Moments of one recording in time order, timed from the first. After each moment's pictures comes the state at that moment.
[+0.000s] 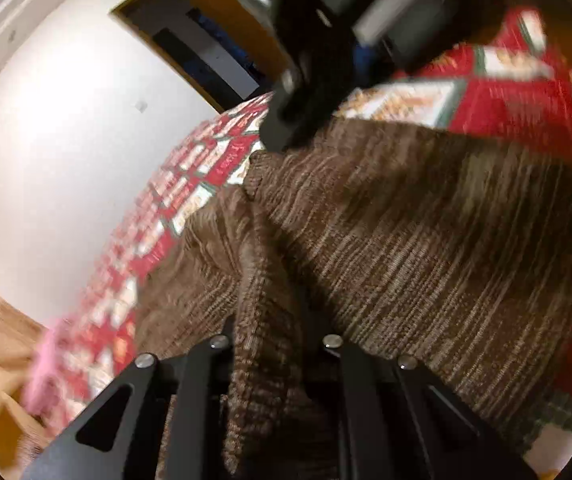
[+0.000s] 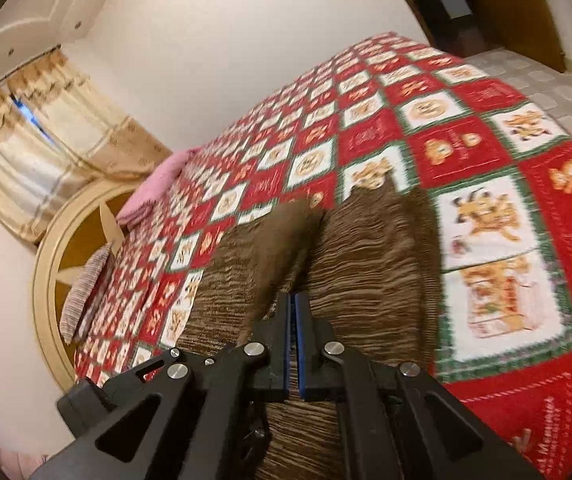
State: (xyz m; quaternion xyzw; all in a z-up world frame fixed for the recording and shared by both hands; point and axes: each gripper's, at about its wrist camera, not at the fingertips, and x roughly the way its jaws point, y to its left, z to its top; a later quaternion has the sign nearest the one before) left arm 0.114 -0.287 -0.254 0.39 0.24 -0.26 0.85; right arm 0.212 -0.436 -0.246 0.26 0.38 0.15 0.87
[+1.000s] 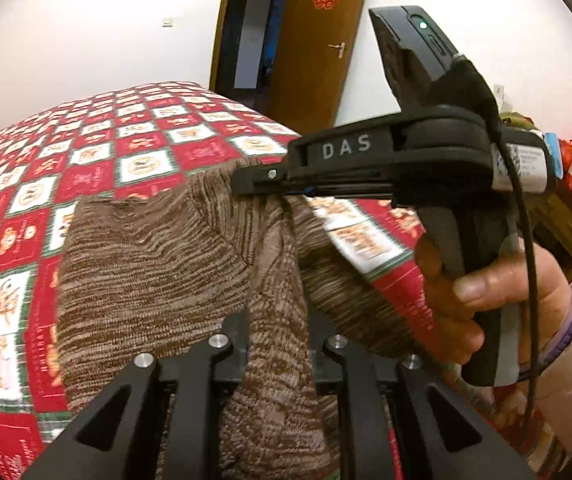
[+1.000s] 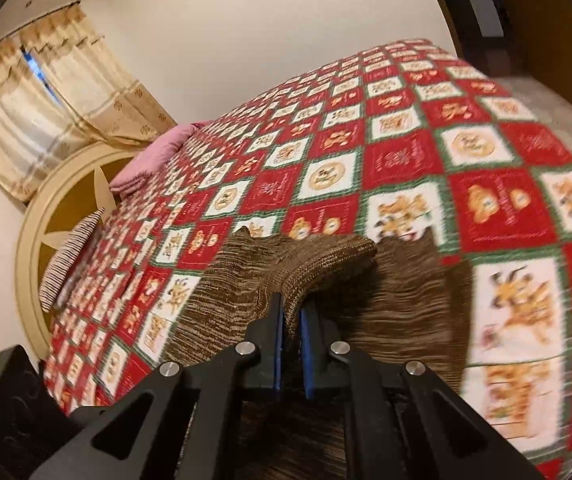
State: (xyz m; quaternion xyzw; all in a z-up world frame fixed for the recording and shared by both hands) left arm 0.139 -0.258 -0.202 0.05 0.36 -0.37 0.86; right arm 0.263 -0.432 -0.226 0.18 0.39 0.16 0.89
